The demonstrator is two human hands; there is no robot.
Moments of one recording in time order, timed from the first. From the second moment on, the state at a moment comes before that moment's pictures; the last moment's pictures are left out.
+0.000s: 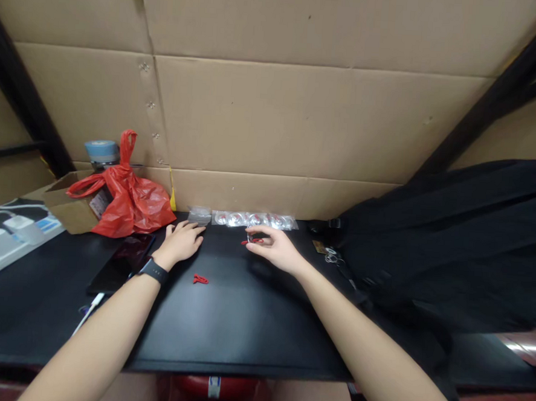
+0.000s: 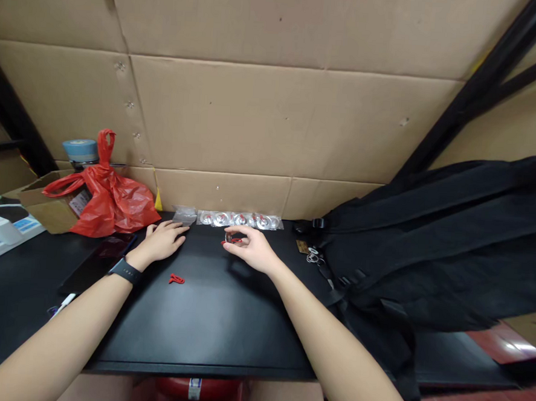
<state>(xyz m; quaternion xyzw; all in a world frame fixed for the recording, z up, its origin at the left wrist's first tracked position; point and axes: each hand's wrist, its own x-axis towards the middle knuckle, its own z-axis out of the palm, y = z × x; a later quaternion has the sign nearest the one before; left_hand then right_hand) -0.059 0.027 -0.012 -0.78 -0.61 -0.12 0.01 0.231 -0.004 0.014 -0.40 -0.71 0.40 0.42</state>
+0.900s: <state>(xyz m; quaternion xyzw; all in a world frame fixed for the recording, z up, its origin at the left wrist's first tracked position) 0.003 -0.032 0.016 -0.91 -0.37 -0.14 -0.09 0.248 0.005 0.017 -0.40 -0.76 0.30 0.42</state>
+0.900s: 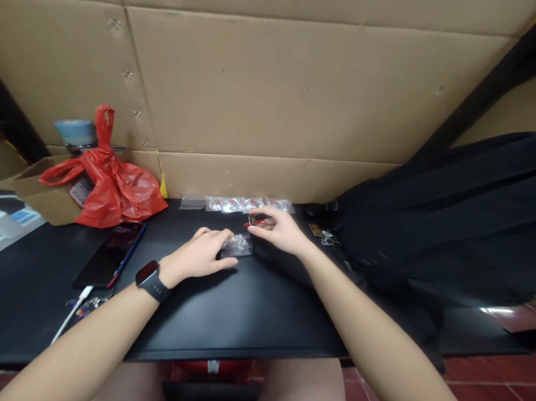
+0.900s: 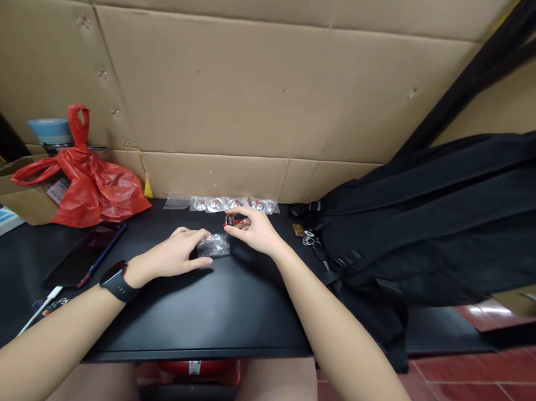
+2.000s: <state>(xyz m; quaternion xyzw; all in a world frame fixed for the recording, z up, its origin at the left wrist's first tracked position) 0.005 -0.039 0.010 -0.91 -0.40 -0.05 -0.08 0.249 -0.014 0.031 -0.37 -0.89 0.18 0.20</state>
